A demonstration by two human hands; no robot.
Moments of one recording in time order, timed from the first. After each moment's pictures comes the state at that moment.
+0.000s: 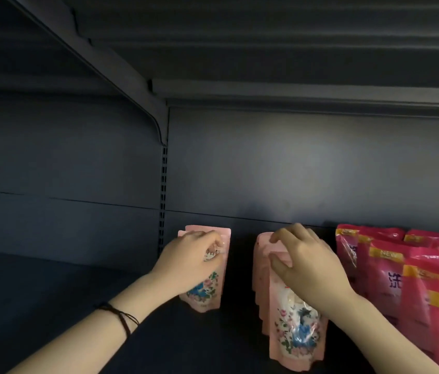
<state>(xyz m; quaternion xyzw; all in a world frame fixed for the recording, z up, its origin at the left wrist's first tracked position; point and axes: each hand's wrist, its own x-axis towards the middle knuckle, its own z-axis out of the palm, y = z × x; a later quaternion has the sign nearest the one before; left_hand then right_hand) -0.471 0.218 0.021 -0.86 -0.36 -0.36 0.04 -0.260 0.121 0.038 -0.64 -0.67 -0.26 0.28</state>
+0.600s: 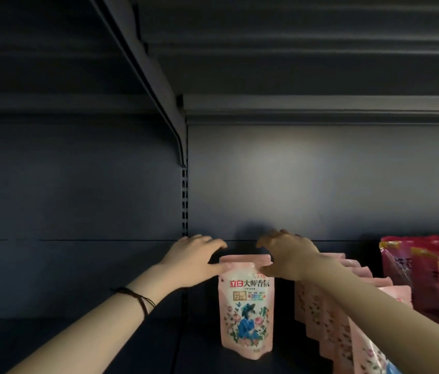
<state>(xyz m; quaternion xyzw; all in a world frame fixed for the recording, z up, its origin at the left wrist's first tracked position) -0.530 0.355 0.055 -0.92 -0.32 -0.19 0.11 -0.335 0.252 0.076 -0.73 -0.66 -0.17 0.05</state>
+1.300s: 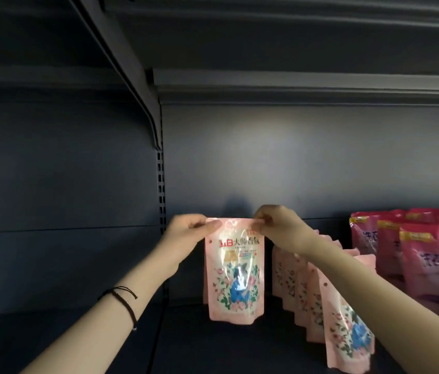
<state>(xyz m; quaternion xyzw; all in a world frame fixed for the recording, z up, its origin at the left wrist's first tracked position) -0.508 0.318 0.053 -0.76 -0.24 -0.44 -0.41 -0.321 0.226 0.075 -0.69 -0.63 -0.05 0.36</state>
